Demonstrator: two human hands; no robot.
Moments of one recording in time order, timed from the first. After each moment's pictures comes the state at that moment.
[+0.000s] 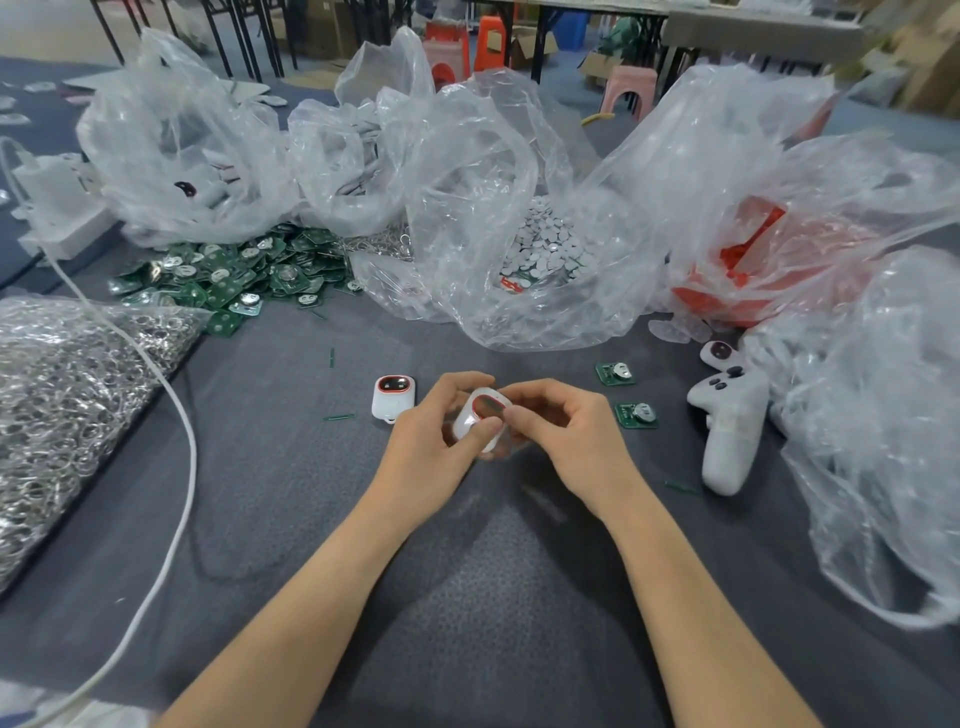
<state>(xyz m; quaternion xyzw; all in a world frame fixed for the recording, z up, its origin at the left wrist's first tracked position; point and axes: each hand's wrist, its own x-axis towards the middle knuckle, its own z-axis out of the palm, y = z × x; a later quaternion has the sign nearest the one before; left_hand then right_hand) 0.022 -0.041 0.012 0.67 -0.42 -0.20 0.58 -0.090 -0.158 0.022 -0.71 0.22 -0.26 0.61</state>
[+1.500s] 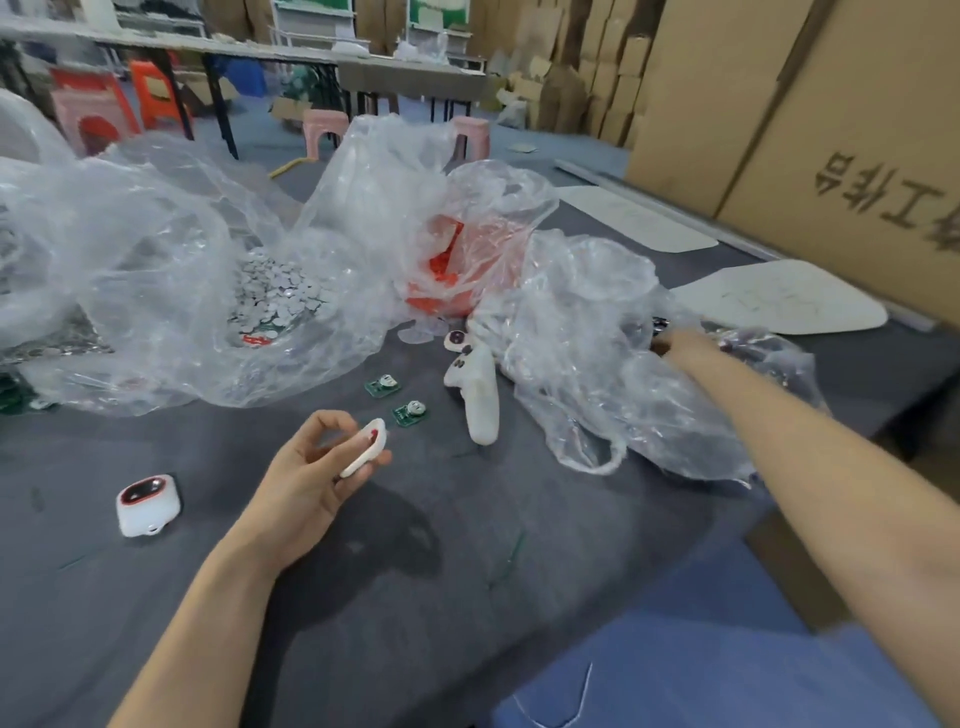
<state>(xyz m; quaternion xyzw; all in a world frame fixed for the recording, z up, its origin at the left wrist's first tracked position) -0.004 -0.098 0.014 0.41 -0.30 -0.58 0.64 -0.370 -0.324 0.082 -0.66 0.73 -0.06 0.13</state>
